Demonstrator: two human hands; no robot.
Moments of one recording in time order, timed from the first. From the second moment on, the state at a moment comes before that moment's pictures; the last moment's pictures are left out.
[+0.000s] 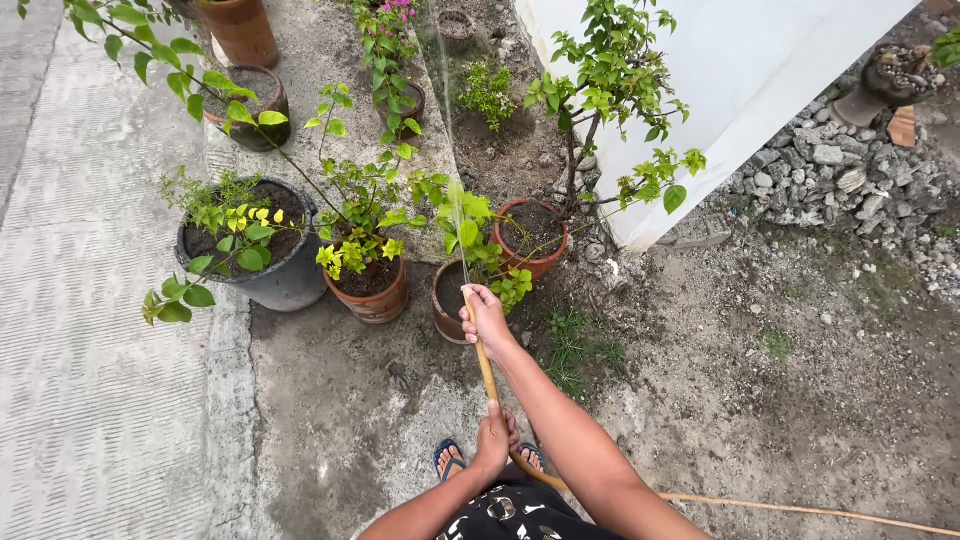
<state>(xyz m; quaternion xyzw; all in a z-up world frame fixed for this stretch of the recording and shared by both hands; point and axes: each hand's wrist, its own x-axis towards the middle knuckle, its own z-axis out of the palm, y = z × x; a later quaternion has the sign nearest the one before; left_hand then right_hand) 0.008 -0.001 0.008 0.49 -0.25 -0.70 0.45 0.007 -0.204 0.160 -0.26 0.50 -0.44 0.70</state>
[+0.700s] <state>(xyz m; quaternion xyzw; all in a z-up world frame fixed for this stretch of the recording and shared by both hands) 0.006 0.000 0.012 0.49 -0.25 -0.70 0.46 0.005 -0.199 0.176 -0.26 0.51 -0.44 0.69</state>
